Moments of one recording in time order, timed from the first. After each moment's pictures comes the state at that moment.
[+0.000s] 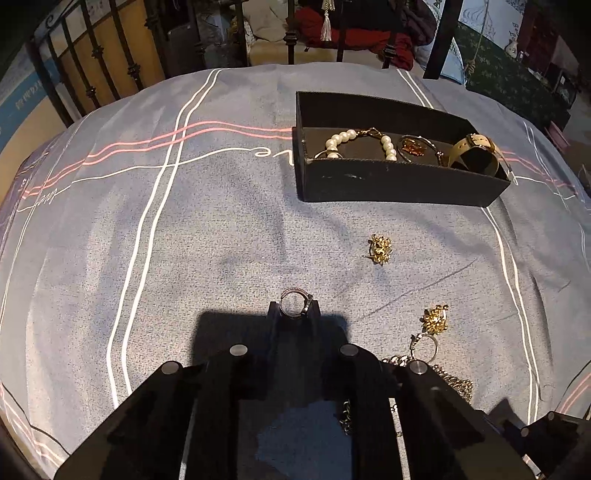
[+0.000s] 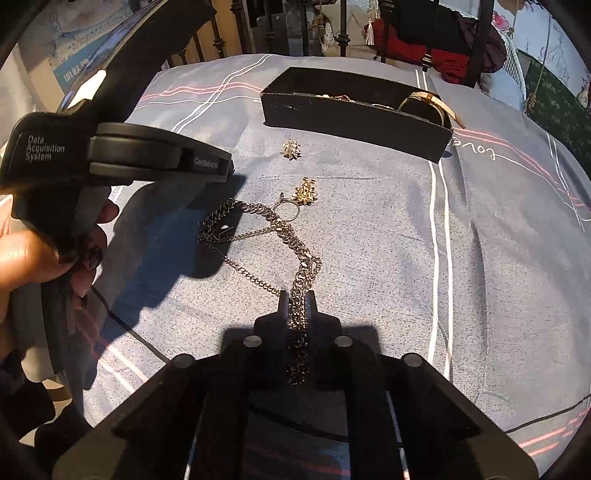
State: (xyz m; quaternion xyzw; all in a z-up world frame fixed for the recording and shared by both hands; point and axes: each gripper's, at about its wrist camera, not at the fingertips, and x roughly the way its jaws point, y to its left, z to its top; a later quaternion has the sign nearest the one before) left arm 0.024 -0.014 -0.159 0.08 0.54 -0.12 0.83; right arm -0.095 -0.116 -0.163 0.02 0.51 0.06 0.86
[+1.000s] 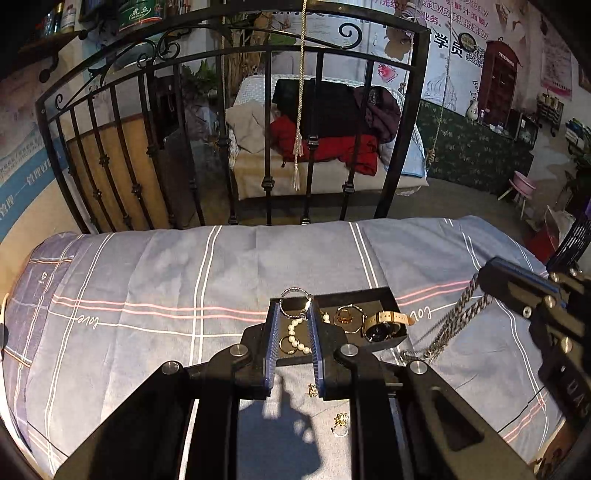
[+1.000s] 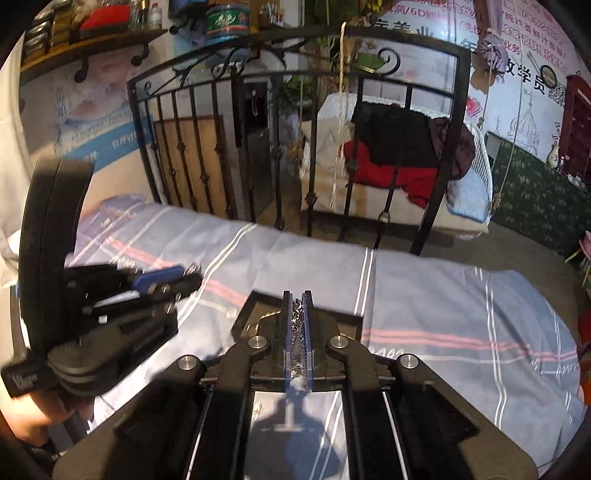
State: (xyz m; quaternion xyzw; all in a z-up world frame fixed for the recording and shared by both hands) left arm 0.041 -0.038 0.034 0.05 0.38 -0.17 0.91; right arm -0.016 -0.161 0.061 0.00 0.33 0.03 0.94
